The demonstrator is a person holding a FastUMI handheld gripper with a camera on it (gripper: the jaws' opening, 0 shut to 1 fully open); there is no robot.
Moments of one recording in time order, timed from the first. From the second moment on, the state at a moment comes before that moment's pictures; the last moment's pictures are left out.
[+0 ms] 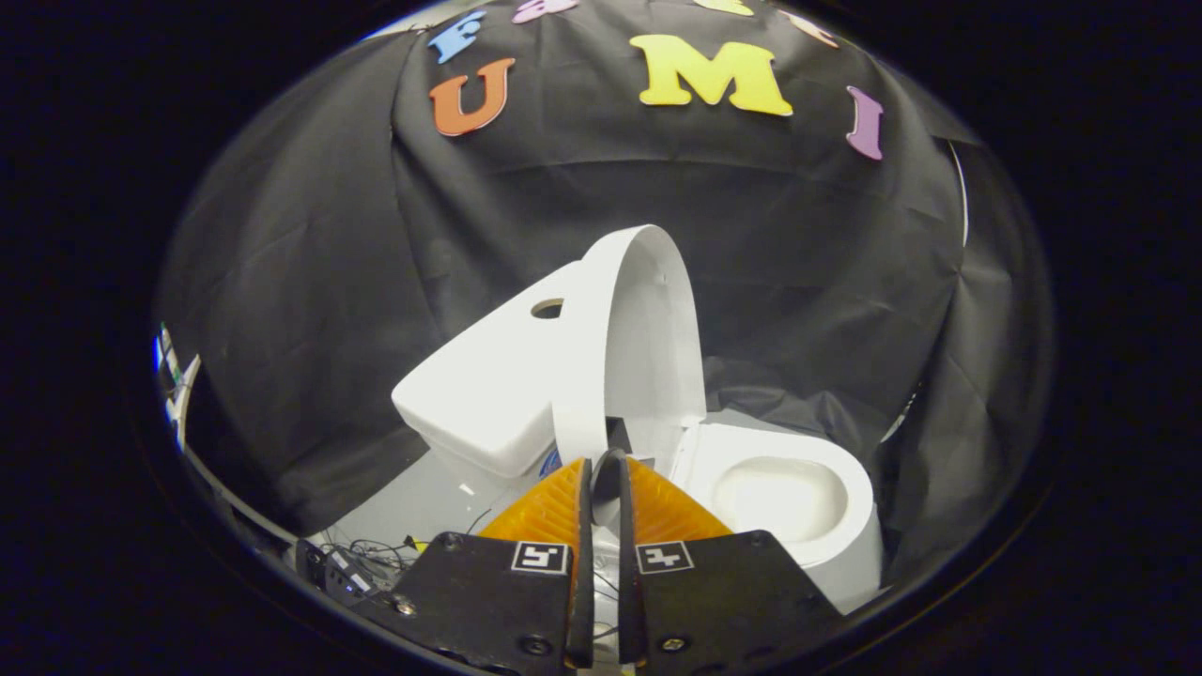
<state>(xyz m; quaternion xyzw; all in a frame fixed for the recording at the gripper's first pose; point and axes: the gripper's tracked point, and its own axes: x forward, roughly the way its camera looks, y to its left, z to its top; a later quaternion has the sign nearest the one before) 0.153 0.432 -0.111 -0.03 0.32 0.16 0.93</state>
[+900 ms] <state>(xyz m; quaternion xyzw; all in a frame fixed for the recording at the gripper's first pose) 0.134 0.401 -0.116 0.00 0.32 0.18 0.93</state>
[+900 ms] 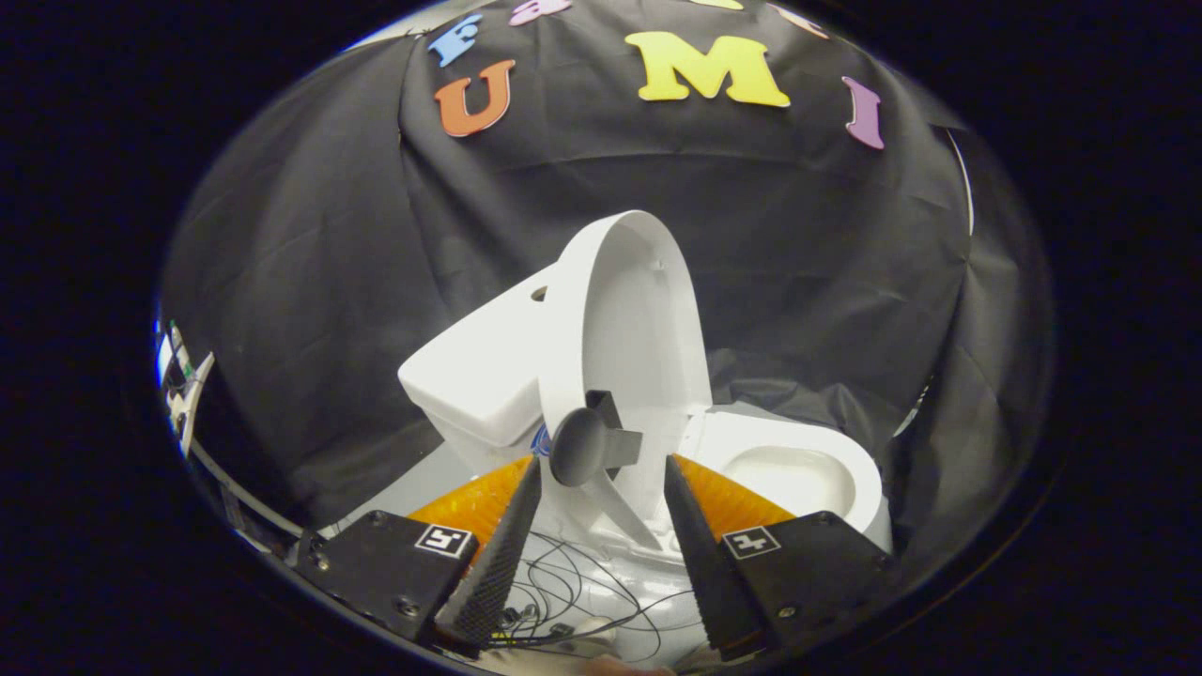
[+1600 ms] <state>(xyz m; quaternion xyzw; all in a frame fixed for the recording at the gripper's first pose) 0.101 0.286 -0.056 0.03 0.20 0.18 0.96</state>
